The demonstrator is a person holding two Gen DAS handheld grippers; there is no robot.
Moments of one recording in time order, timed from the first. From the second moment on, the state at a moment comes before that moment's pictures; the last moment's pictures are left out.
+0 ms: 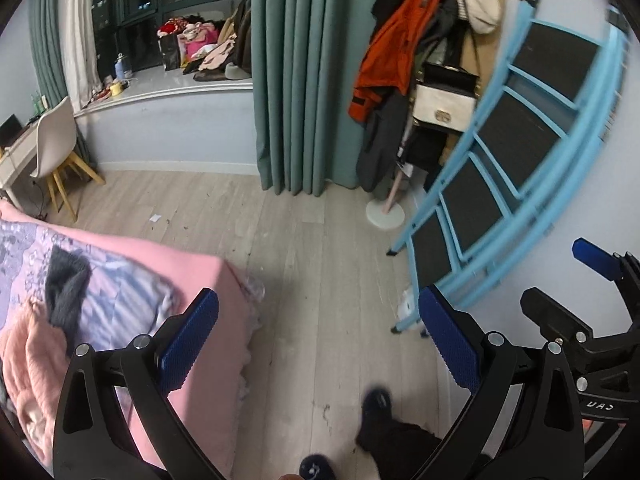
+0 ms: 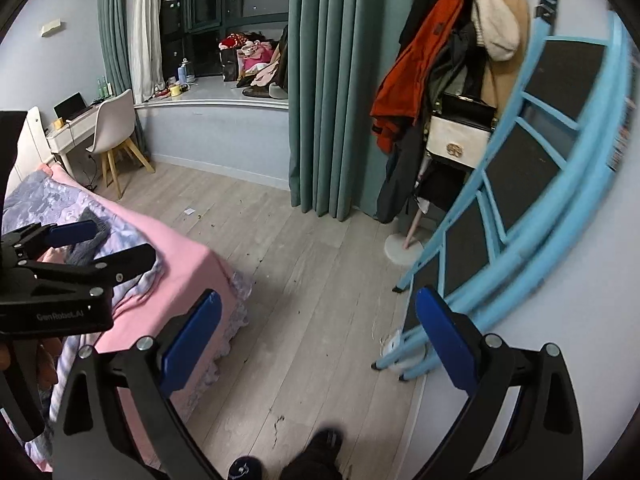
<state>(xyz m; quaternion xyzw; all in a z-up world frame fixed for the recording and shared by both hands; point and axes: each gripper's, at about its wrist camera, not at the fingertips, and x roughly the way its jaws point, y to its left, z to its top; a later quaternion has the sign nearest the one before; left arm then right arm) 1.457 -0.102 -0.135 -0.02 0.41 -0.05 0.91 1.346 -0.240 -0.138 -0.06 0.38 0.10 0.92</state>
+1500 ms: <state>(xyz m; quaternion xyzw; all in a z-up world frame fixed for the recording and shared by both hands) 1.941 0.084 -0.193 -0.14 0.45 0.16 0.87 1.897 -0.047 -0.168 -0.19 0.39 0.33 0.84</state>
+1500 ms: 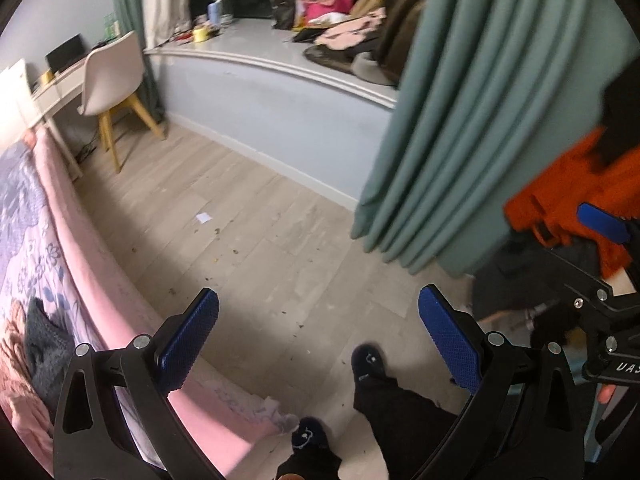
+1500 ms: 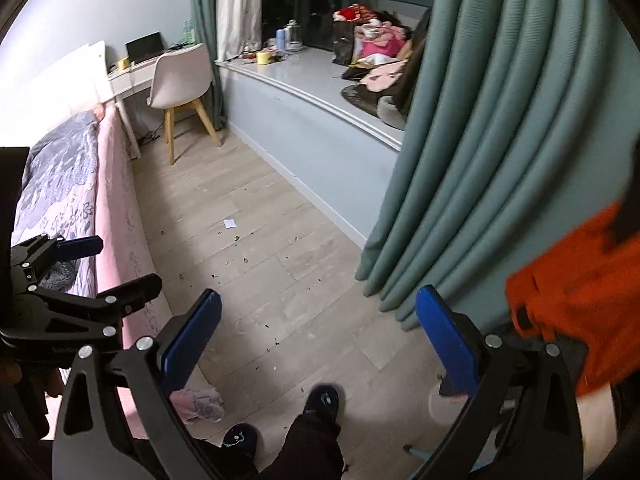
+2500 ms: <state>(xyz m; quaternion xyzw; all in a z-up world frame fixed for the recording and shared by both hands) 2.067 0.284 -0.222 -0.27 0.41 0.41 0.77 2.102 0.198 -0.199 -0.29 0.34 0.55 0.71</state>
